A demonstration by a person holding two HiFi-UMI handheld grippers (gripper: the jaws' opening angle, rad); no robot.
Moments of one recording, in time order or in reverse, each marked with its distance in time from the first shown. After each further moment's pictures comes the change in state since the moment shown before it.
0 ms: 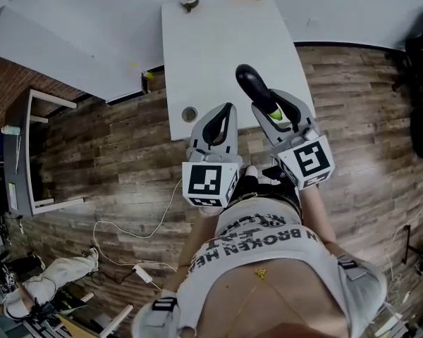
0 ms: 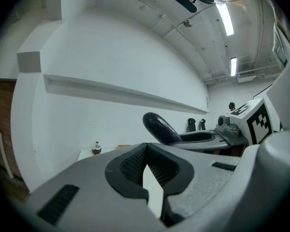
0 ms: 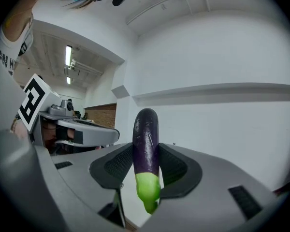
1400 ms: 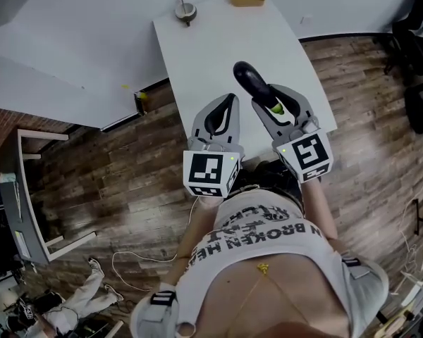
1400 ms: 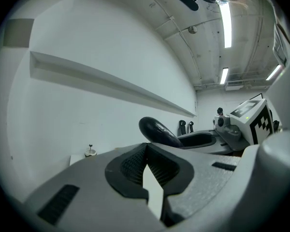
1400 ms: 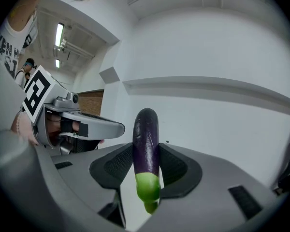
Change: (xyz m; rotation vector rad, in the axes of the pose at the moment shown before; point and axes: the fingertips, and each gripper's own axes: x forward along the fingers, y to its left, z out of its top) left arm 0.101 0.174 0.002 -0.018 0.002 -0.196; right arm 0.192 -0.013 -0.004 -0.050 0.118 -0.144
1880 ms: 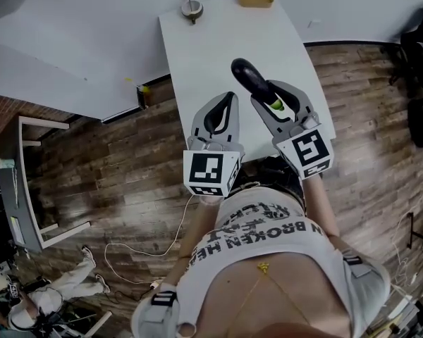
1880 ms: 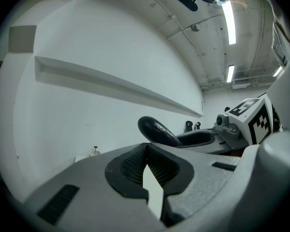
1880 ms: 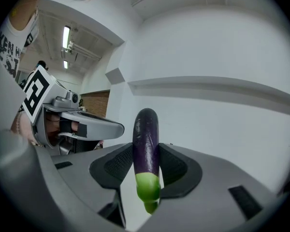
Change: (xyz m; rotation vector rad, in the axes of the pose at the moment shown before) left arm 0.014 0.000 0.006 -0.006 -0.014 0.080; right arm 0.011 -0.017 0.005 -0.040 -0.015 0.086
